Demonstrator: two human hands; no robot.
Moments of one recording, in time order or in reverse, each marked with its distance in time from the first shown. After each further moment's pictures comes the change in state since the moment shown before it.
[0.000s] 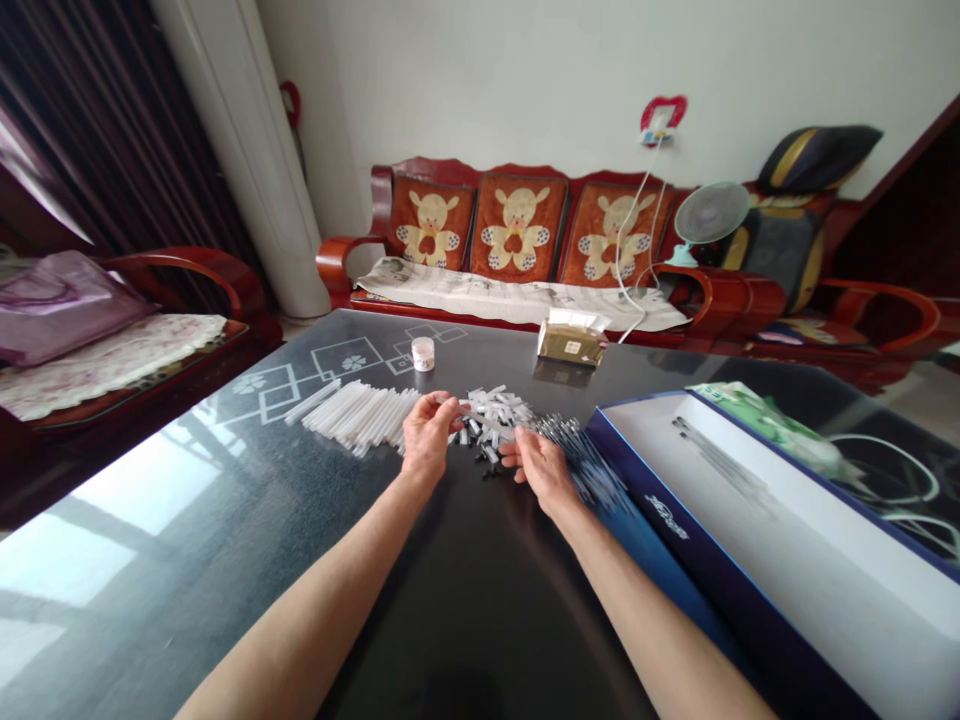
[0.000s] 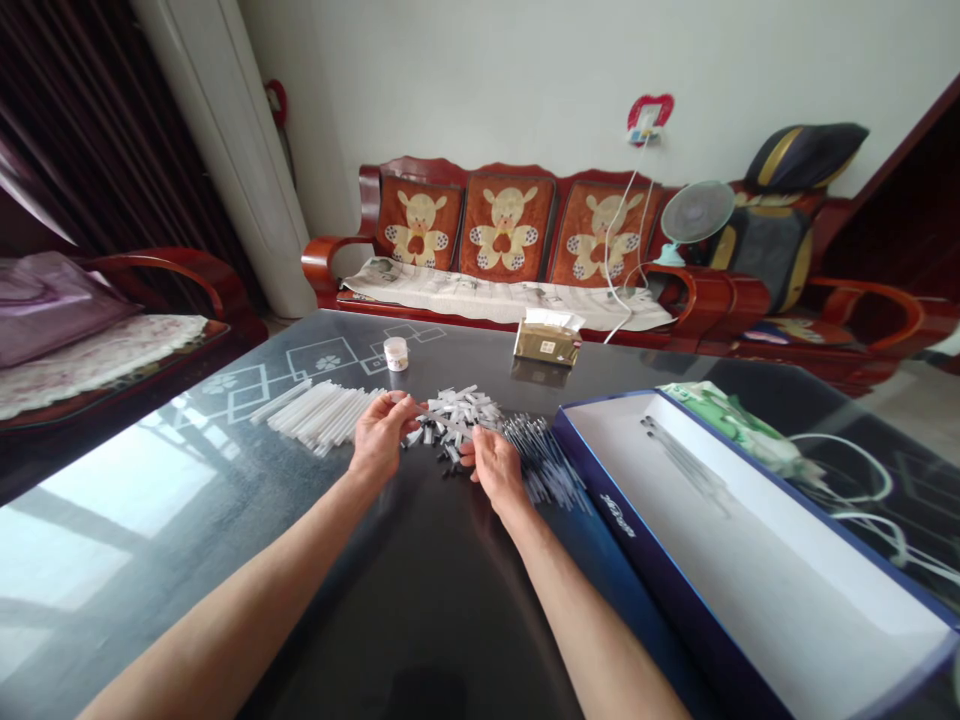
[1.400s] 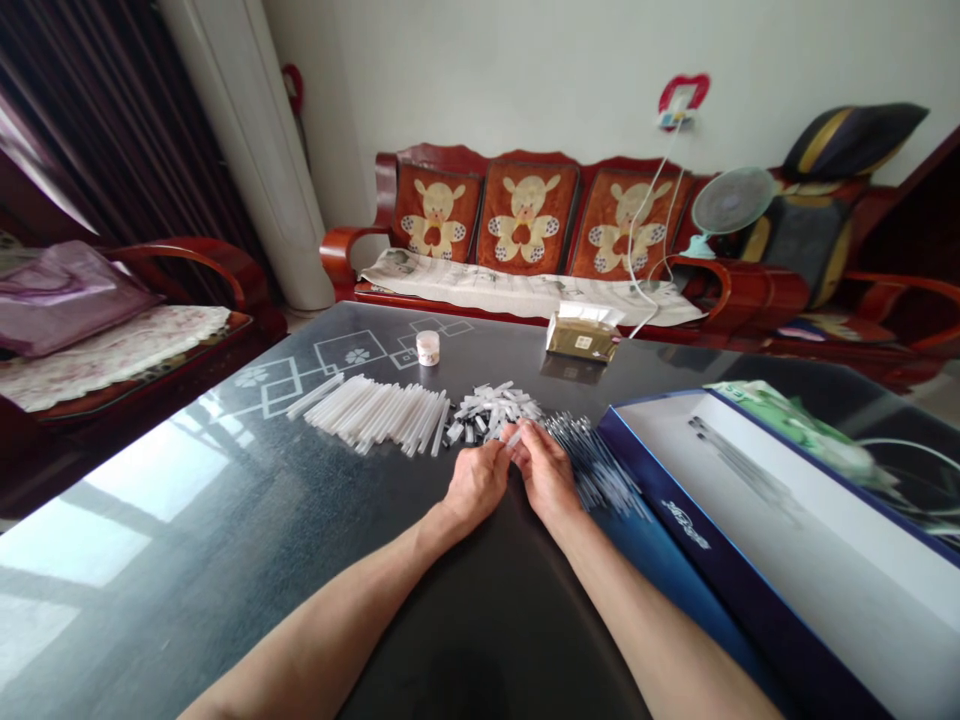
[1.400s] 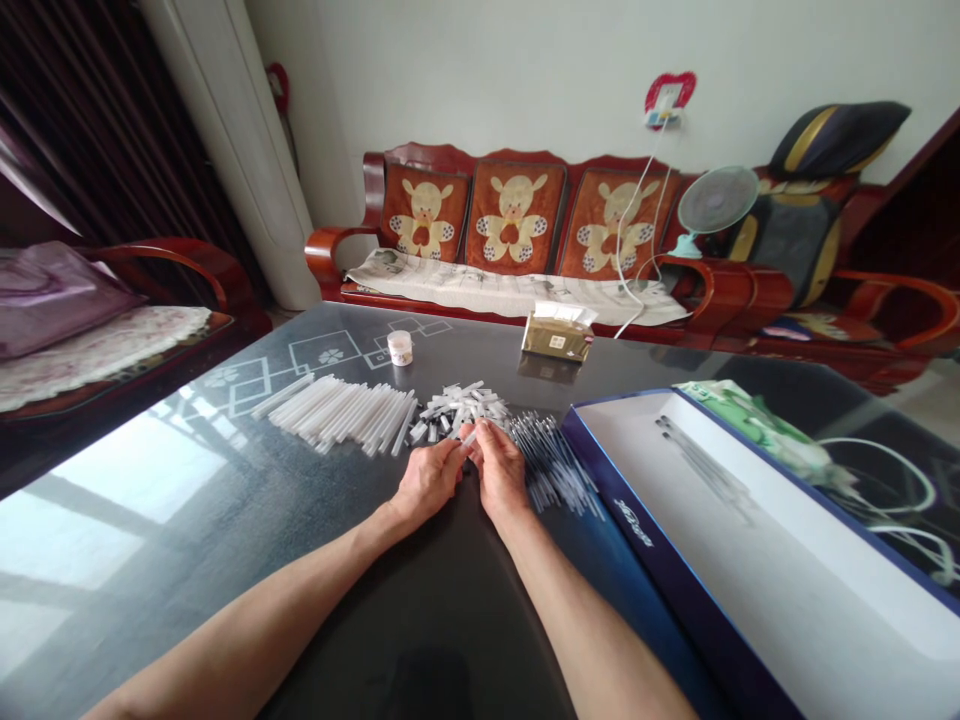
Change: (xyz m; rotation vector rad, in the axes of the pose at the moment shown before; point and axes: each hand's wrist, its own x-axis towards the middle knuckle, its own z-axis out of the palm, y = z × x) left_hand -0.043 -0.034 0.006 0.829 -0.461 0.132; right_hand -0.002 0.010 0.018 0.536 -0.007 -0.005
